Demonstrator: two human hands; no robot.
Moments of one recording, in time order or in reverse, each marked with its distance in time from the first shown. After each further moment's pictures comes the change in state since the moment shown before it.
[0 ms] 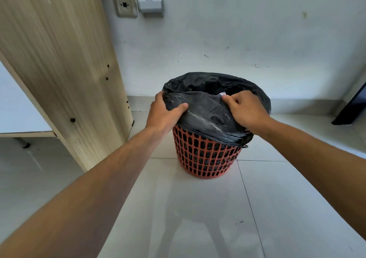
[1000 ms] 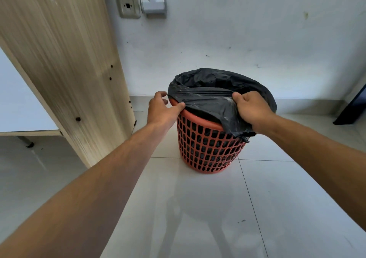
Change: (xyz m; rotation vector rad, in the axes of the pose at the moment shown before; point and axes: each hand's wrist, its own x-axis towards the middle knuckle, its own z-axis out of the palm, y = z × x) left_hand 0.000 0.008 -0.005 -0.032 0.082 -0.046; right_hand 0.000 -0.003 -0.006 0.220 0.021 0.275
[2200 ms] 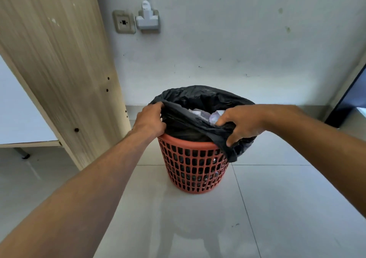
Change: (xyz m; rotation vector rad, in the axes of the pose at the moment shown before) left_hand 0.001 0.010 -0.021 0.737 -0.096 0.284; right_hand -0.033 -0.051 -0.056 -0.886 -0.731 -0.268
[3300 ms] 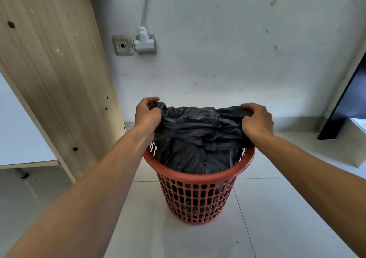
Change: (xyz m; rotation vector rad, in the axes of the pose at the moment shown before) left_hand 0.021 0.039 -0.026 -1.022 0.205 -0.281; right_hand 0.022 0.037 0.028 0.879 0.946 0.557
